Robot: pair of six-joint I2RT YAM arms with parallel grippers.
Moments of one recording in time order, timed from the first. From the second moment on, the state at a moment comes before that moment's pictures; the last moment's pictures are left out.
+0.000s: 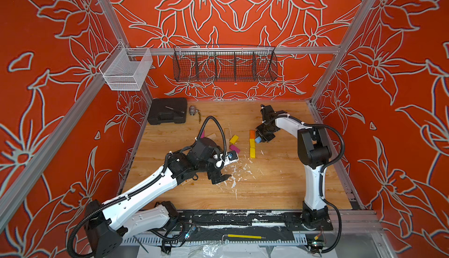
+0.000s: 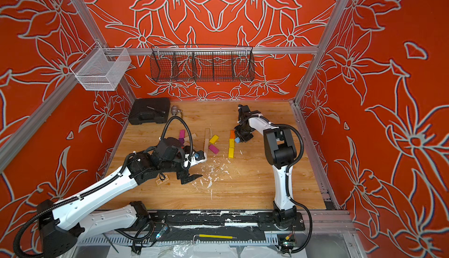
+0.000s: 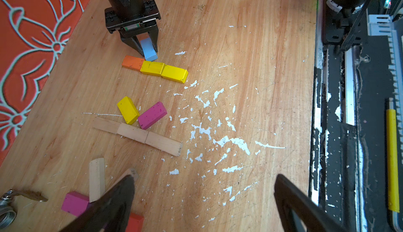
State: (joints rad) left arm -0.75 1.05 0.93 -0.65 0.22 0.52; right arm 0.28 2.14 1.62 -0.84 -0.20 1.23
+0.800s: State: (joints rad) left arm -0.71 1.08 0.93 -0.61 0.16 0.37; right arm 0.32 1.88 1.50 -0.85 -0.08 1.03
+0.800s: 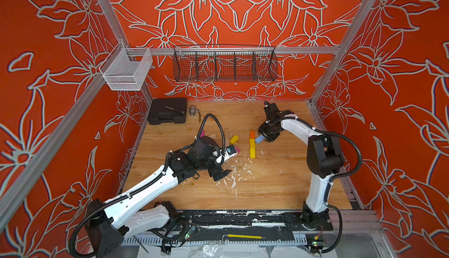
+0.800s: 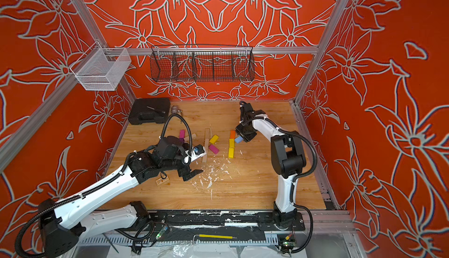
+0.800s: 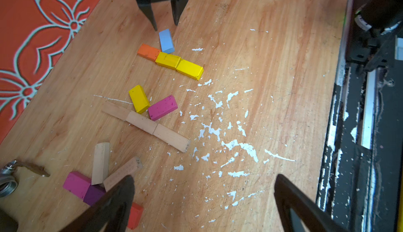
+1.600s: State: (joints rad) left arm -0.69 1.08 0.94 -0.63 0.27 0.42; right arm 0.50 1.97 1.51 -0.89 0.10 0.60
